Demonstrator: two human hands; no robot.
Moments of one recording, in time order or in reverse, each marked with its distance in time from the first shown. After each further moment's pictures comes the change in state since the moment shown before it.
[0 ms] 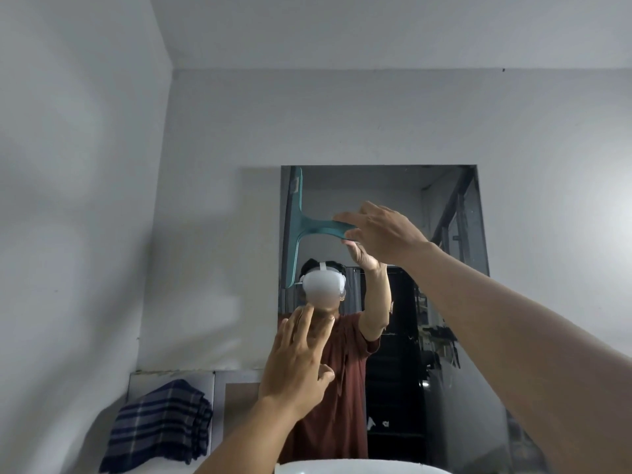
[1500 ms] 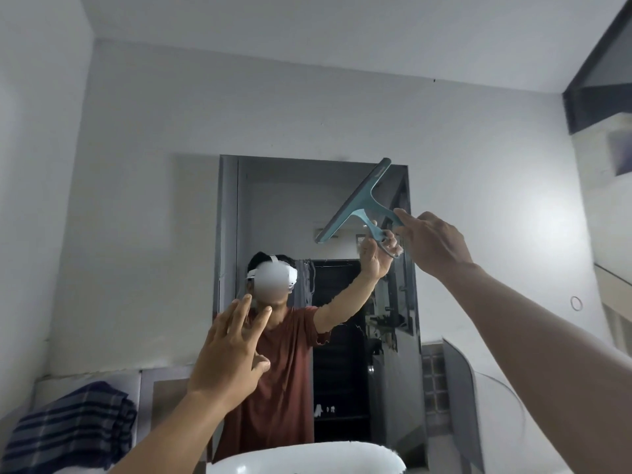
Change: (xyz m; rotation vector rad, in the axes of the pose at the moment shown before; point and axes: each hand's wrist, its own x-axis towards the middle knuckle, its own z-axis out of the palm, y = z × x) left_hand 0.000 0.006 -0.008 -0.026 -0.031 -0.050; right_hand -0.124 0.102 -0.043 -0.136 0.051 0.506
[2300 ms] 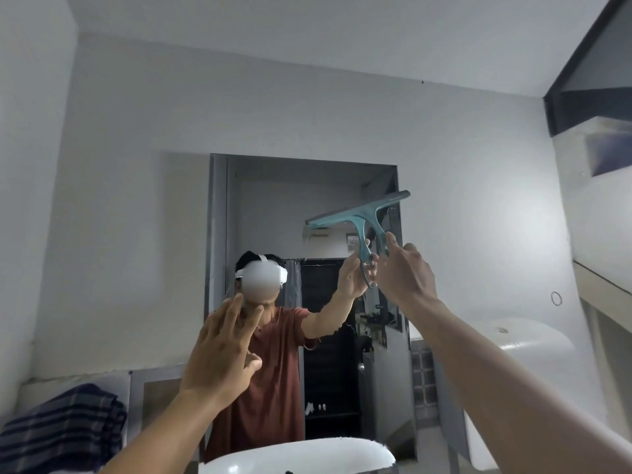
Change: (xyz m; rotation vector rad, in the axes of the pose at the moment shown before) left_hand 0.000 0.000 -0.001 -0.003 0.018 0.039; right_hand -0.046 -0.047 0.024 0.231 -0.037 0.303
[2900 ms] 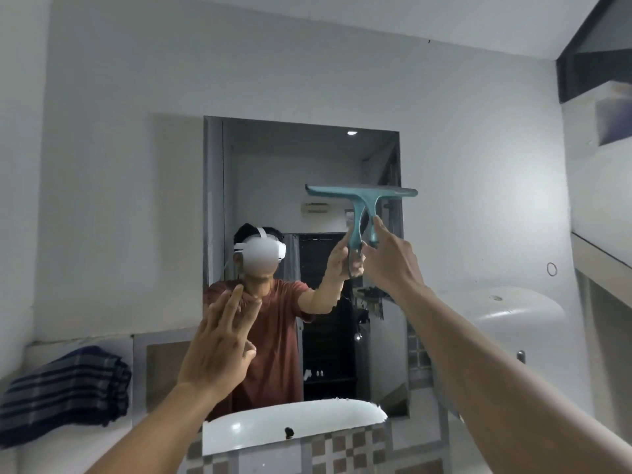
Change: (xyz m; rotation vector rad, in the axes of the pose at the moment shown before) left_hand -0.036 0.000 0.015 0.025 -0.081 0.038; right_hand -0.031 -0.008 0.015 0.201 -0.113 0.031
